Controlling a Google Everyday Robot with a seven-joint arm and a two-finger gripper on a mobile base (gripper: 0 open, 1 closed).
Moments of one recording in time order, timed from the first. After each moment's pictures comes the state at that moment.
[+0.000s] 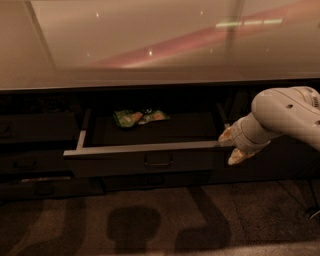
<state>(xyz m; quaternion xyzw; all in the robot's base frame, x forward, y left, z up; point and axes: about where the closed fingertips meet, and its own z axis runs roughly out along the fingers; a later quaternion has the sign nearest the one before) 0.553 -0.236 0.696 -0.78 0.59 -0.09 0.16</state>
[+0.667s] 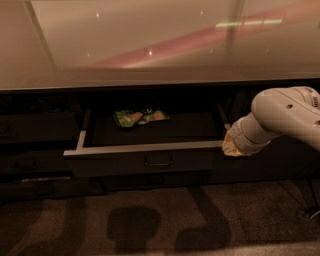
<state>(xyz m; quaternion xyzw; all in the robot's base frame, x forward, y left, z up) 0.553 -0.236 0.696 -0.78 0.59 -0.09 0.16</state>
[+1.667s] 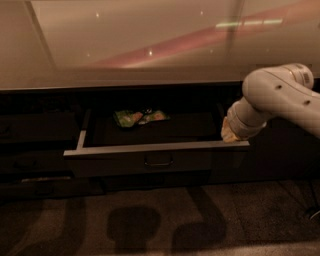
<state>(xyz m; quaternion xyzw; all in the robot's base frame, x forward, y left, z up) 0.579 -0.236 0.726 -0.77 0.61 -0.11 0.14</state>
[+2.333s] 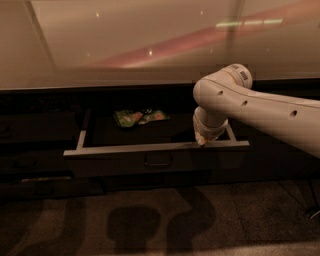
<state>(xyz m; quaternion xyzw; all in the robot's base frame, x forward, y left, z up) 0.600 -0.156 0.693 -0.82 0.56 -0.12 0.08</state>
